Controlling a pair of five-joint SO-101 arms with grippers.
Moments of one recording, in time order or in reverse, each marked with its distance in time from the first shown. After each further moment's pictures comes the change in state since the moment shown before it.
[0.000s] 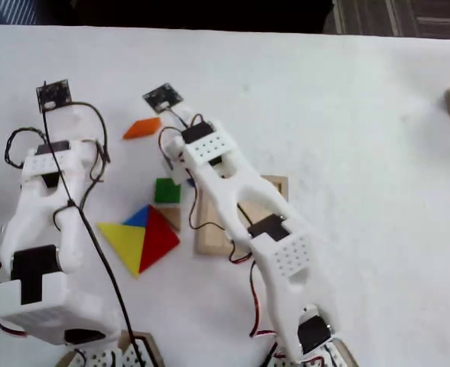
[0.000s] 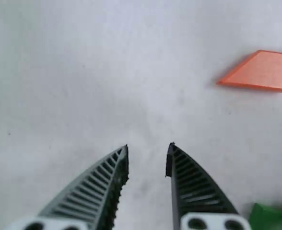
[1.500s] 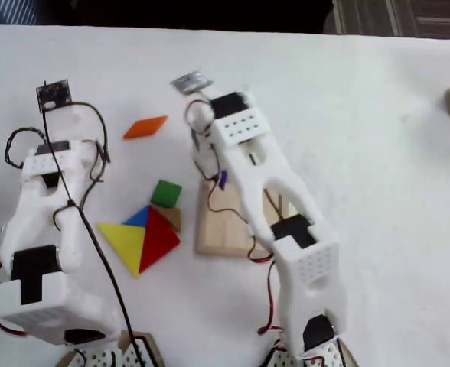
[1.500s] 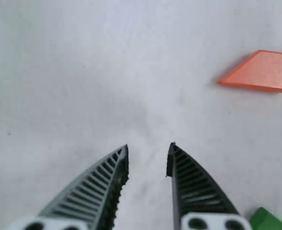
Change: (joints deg) left arm 0.0 0.0 0.0 0.0 0.0; right arm 7.6 -9.9 -4.9 26.9 3.5
